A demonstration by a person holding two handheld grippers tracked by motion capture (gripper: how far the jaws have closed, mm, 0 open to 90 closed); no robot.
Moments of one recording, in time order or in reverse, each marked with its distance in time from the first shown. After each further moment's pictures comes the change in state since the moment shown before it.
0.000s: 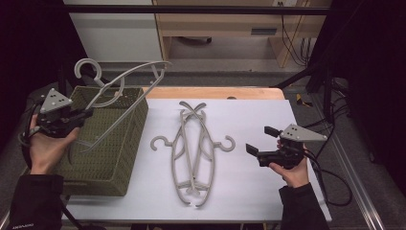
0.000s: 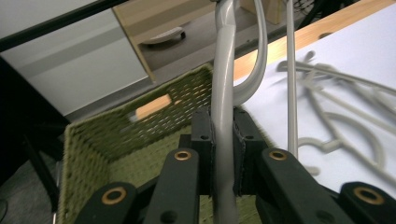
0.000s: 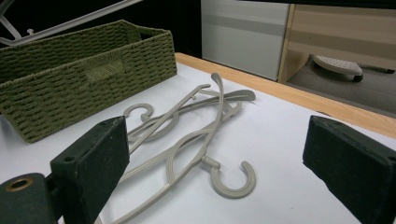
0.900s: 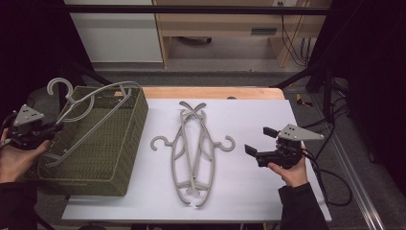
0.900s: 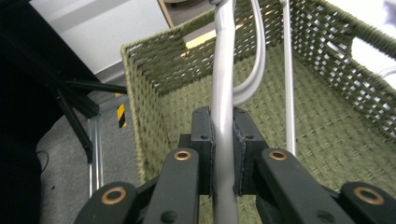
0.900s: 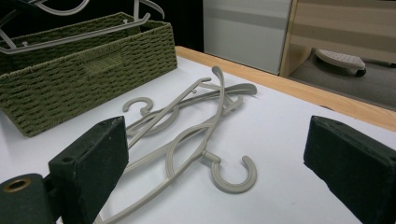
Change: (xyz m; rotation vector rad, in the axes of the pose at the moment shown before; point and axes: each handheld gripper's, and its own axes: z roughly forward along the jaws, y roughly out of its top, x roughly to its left) left arm 0.069 -0.077 -0.001 0.141 0.073 0.006; right arm -0.001 -0.003 0.005 0.027 0.006 0.003
